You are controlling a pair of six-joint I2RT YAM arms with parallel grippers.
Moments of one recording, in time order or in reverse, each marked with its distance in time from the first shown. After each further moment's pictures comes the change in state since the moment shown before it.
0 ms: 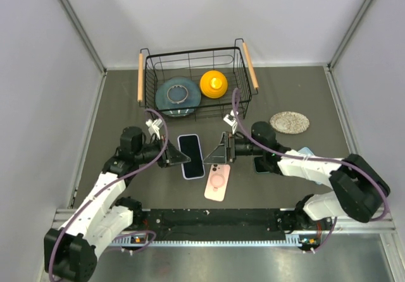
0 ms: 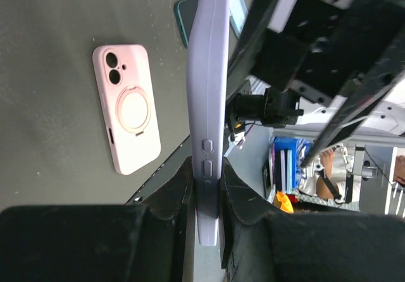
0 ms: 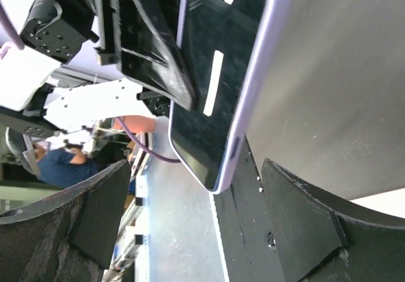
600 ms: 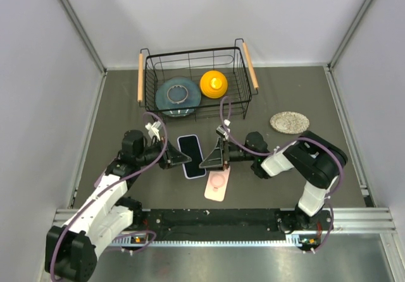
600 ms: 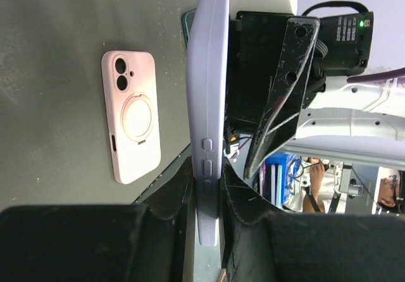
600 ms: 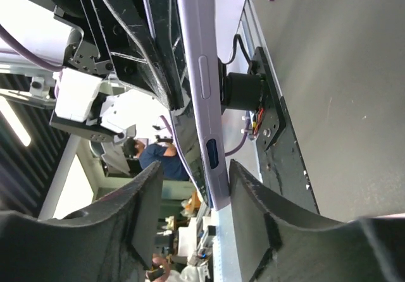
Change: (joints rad) left arm 0.000 -0.021 -0.079 0.136 -0.041 -0.129; right arm 0.020 0.429 -0.091 0.680 -0.113 0.499
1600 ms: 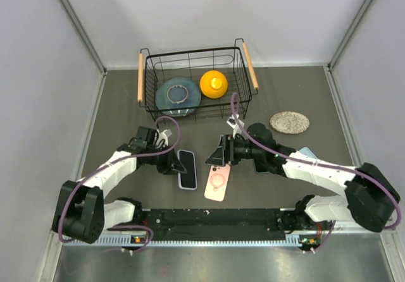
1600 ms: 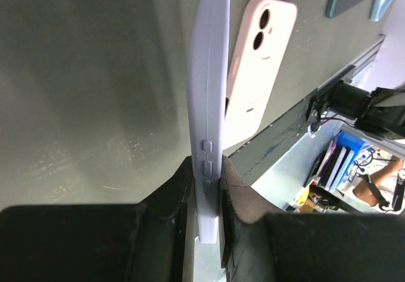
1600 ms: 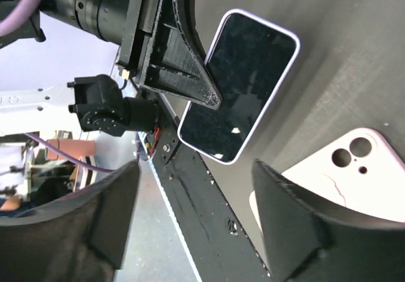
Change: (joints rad) left arm 0.000 0.357 0.126 -0.336 -0.119 0.351; right arm 0.040 -0.473 0.114 -0.967 0.353 -0.592
